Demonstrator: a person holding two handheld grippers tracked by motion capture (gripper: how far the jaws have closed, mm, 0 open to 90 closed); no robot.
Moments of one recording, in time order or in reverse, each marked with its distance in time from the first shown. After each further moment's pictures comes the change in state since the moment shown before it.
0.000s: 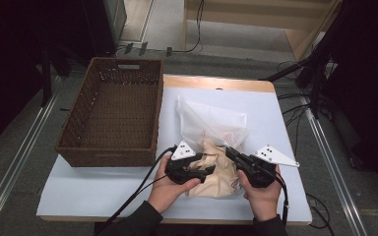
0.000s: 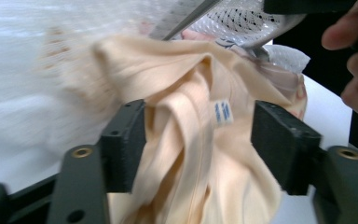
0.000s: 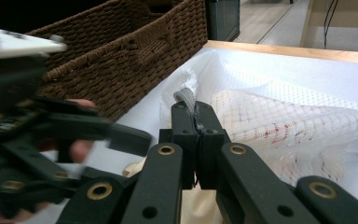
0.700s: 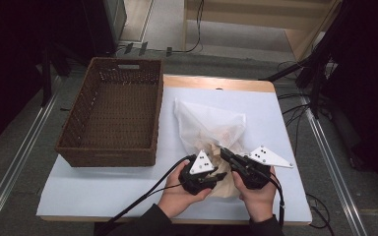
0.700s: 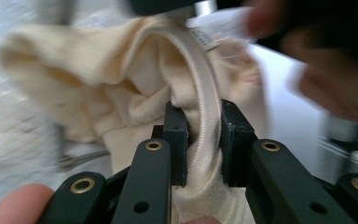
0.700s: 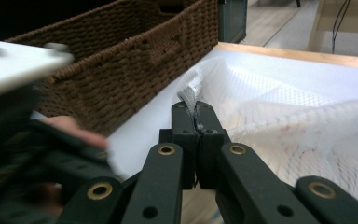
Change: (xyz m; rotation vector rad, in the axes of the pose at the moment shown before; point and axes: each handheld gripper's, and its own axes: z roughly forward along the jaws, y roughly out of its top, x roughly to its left) left arm -0.034 0.009 0.032 0.012 0.007 0.159; right arm 0.014 0.002 0.003 -0.007 0.025 -0.030
